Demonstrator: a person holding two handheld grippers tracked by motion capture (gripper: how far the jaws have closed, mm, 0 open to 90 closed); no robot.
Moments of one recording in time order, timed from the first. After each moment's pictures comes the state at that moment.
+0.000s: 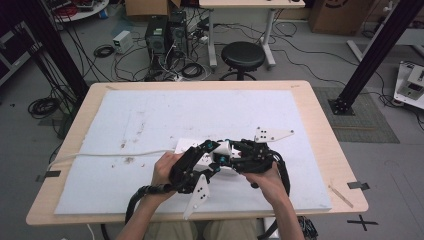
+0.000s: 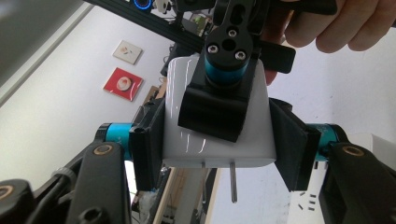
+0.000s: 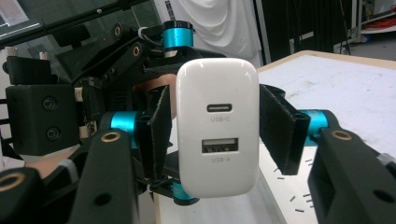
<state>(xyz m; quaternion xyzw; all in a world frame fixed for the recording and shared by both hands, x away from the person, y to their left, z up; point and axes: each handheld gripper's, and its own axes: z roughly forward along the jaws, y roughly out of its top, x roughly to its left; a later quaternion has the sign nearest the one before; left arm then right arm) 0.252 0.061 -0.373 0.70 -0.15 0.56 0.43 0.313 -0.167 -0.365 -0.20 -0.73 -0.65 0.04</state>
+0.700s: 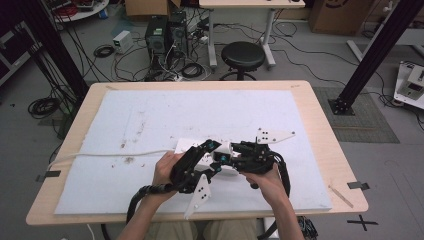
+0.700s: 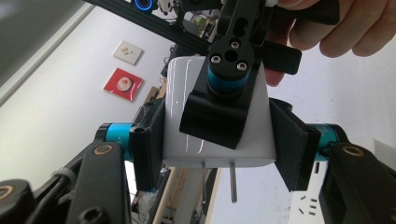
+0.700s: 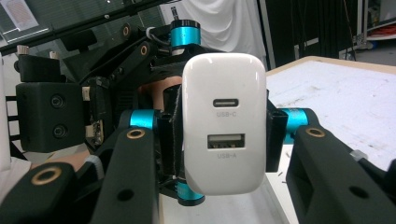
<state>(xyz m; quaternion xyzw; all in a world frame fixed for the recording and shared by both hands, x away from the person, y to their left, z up) 0.251 0.059 -0.372 0.69 -0.15 0.56 0.43 0.311 -0.169 -0.367 -0.19 -0.72 -0.67 0.04</state>
